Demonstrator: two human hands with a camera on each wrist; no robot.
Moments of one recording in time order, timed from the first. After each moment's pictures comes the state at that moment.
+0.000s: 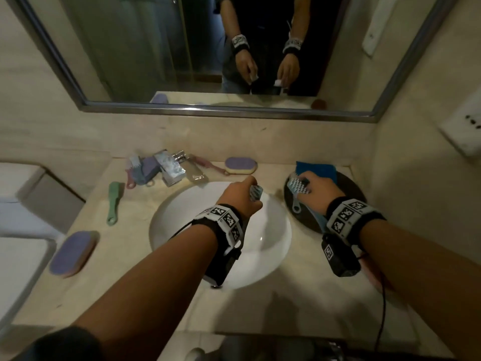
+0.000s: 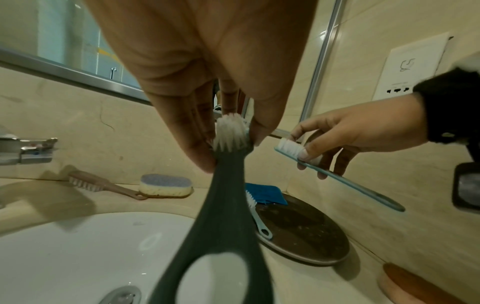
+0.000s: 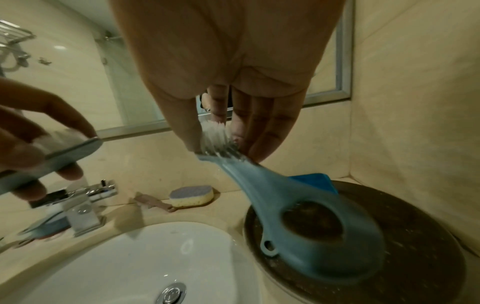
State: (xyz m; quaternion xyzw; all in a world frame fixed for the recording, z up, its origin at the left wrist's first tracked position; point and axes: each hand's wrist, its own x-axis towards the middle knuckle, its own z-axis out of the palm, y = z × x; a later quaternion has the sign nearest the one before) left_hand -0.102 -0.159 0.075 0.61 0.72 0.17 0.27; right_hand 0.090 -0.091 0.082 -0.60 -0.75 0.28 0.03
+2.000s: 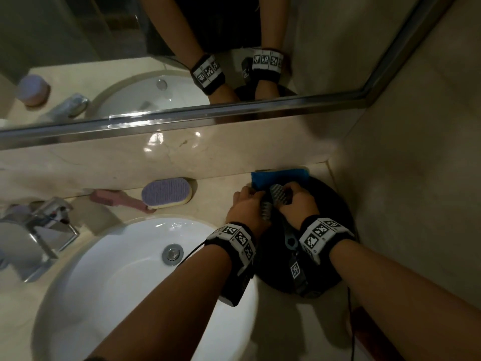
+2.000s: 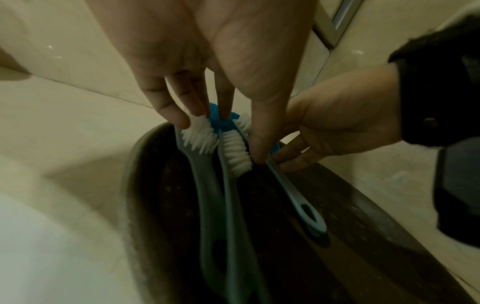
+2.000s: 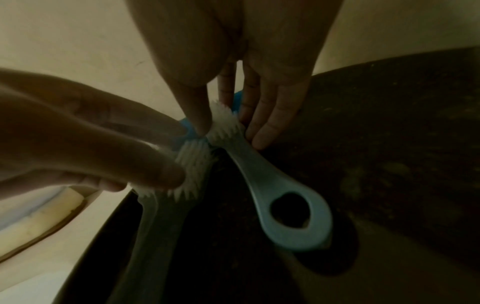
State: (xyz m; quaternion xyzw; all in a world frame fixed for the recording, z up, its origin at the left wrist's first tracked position) left_hand 0.008 0.070 -0.067 0.67 0.66 0.07 0.33; right_hand 0.145 0.094 -0.067 -0.71 -0.59 0.37 0.12
